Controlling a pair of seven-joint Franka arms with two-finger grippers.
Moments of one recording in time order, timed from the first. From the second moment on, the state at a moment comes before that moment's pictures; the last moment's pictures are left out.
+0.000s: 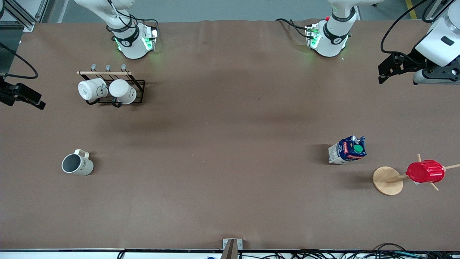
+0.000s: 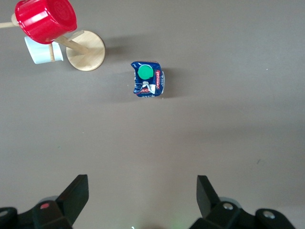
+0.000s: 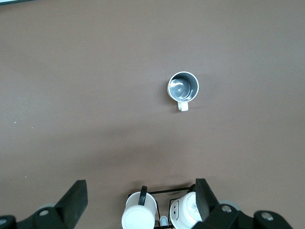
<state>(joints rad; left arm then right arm) 0.04 -0.11 -0.18 -1.64 0.02 1.54 -0.04 -0.09 0.01 0.01 -1.57 0.00 1.63 0.05</state>
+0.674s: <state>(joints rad) 0.05 -0.02 -0.17 -1.59 0.02 1.55 -0.04 -0.09 0.01 0.01 -1.57 0.00 1.63 0.05</state>
